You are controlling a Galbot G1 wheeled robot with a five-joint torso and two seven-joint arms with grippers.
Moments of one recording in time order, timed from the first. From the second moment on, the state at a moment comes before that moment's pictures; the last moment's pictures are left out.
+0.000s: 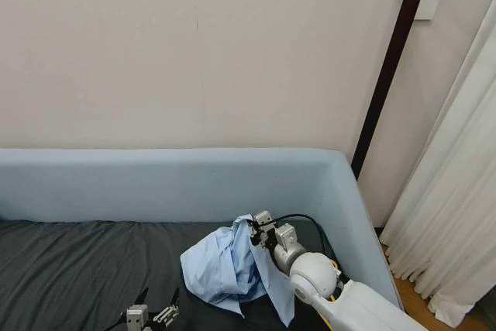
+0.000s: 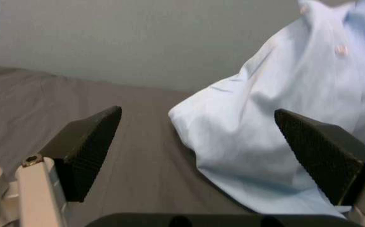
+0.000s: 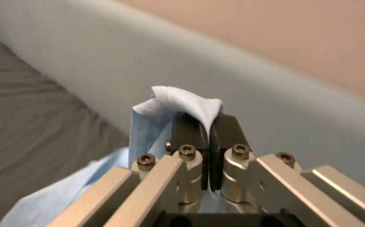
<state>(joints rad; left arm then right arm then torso) 1.57 -1.03 -0.31 -1.76 -0.56 -0.31 -0.21 -0.59 1.06 -0.36 1.76 0.44 -0.29 0.20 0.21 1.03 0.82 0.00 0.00</state>
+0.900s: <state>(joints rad) 1.55 -1.03 -0.31 -1.75 -0.59 -0.29 -0.22 -0.99 0.82 -0.43 1.71 0.20 -0.25 0.08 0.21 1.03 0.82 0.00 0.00</state>
